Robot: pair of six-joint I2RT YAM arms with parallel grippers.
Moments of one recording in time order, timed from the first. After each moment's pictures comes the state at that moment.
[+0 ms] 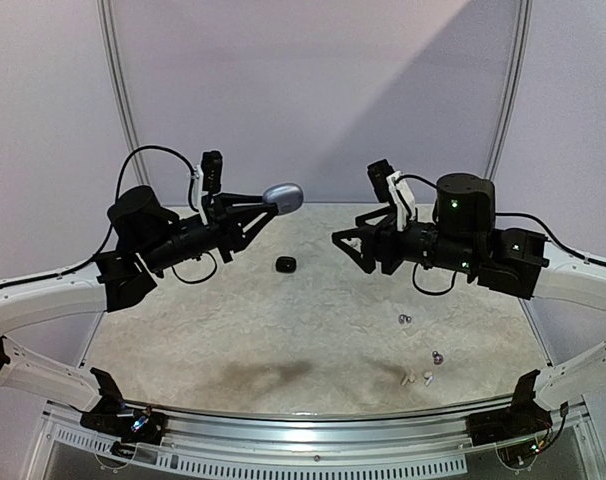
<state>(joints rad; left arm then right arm) -0.79 1.18 0.80 0.54 0.31 -0.16 0.98 1.23 1.06 -0.07 0.03 0.20</state>
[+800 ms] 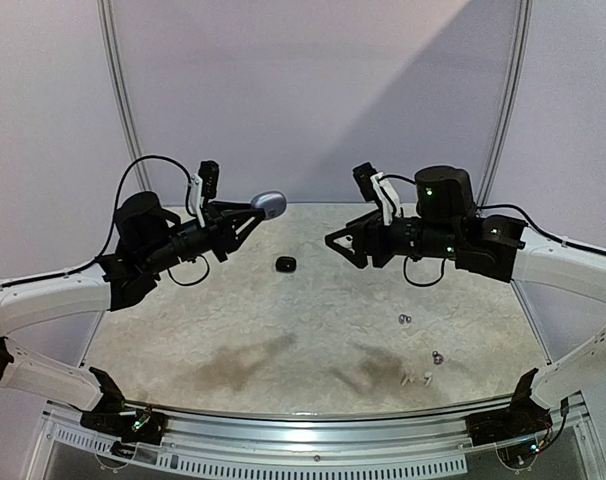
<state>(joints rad) -0.68 1.20 0.74 0.52 0.29 -0.19 0.89 1.35 1.14 -0.13 -0.13 0.25</state>
